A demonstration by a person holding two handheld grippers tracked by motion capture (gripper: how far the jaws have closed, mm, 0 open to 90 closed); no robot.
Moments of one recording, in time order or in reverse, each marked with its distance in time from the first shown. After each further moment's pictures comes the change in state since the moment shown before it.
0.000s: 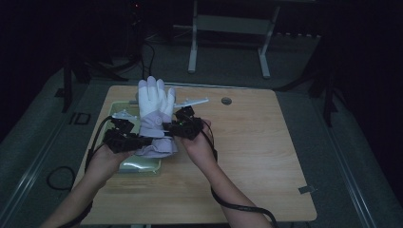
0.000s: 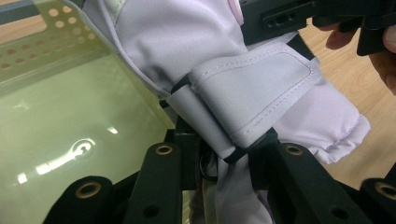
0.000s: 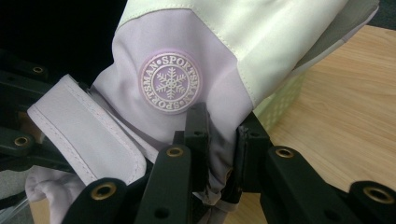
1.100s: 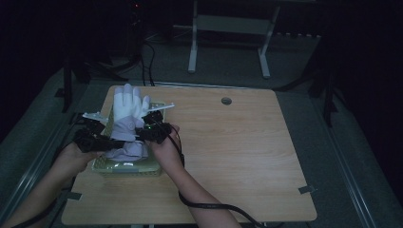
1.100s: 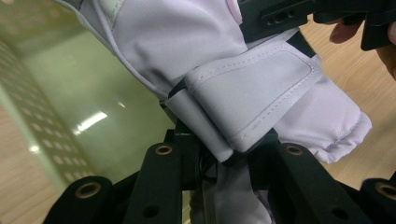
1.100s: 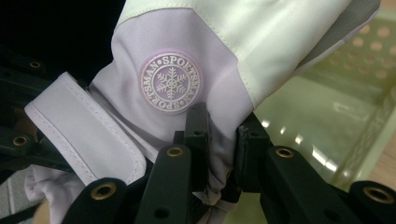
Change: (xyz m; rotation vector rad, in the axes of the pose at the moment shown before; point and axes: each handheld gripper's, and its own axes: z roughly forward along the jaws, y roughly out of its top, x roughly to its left) left arm 0.077 -0.035 -0.010 0.124 -0.019 0.012; right arm 0.042 -0.001 0.083 0.048 0.016 0.075
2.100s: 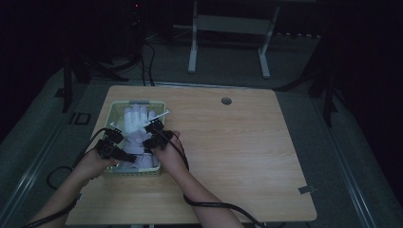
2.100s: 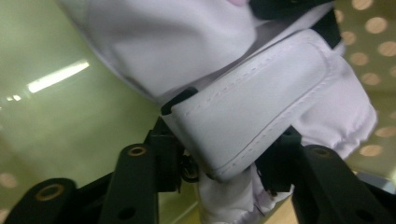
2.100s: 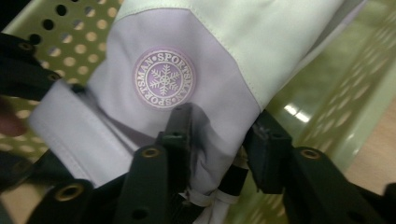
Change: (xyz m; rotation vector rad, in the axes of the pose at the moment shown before) left arm 0.009 -0.011 0.071 0.203 -0.033 -0.076; right arm -0.022 -0.025 0.040 0.215 -0.134 -0.034
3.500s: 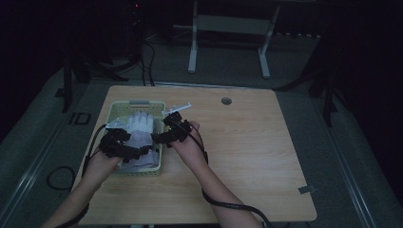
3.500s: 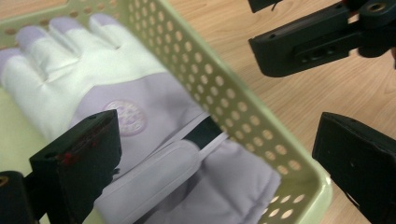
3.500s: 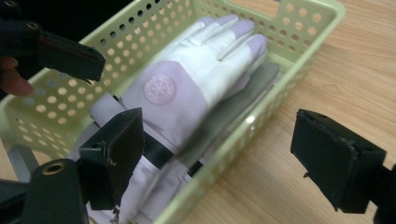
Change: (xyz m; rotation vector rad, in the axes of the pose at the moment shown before) left arm -0.052 0.006 -0.026 -0.391 0.051 0.084; right arm -0.035 -0.005 -0.066 -0.164 0.042 -0.093
